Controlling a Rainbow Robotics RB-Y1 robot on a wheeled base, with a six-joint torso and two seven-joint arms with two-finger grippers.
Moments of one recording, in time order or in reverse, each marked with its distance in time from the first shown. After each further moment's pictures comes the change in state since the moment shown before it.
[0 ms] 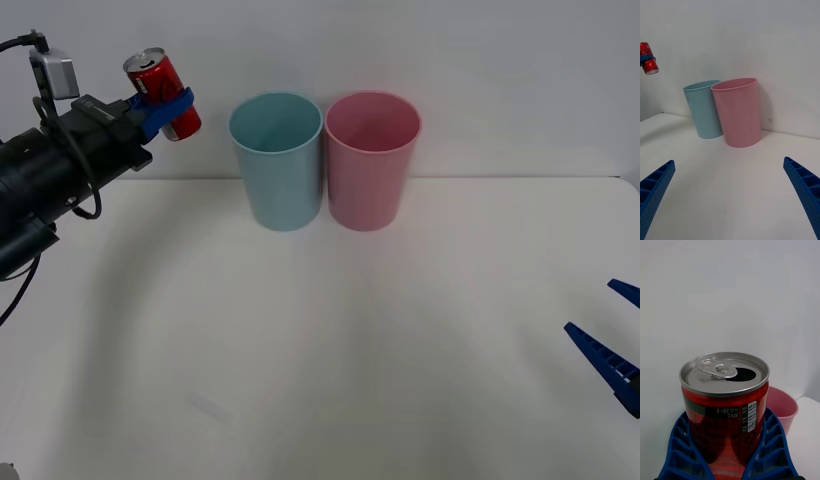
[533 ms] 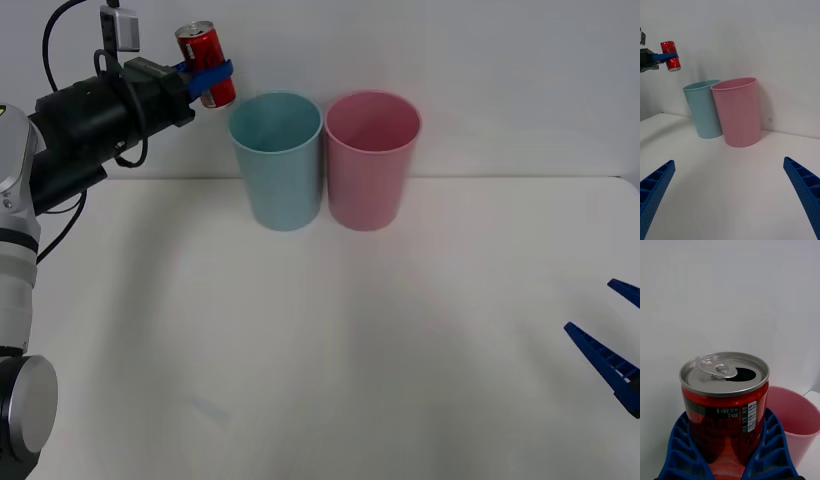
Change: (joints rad) right arm 0.000 0.000 0.000 0.000 0.000 0.000 0.000; left arm -0.326 -0.002 -0.048 0.388 -0.121 0.004 -0.039
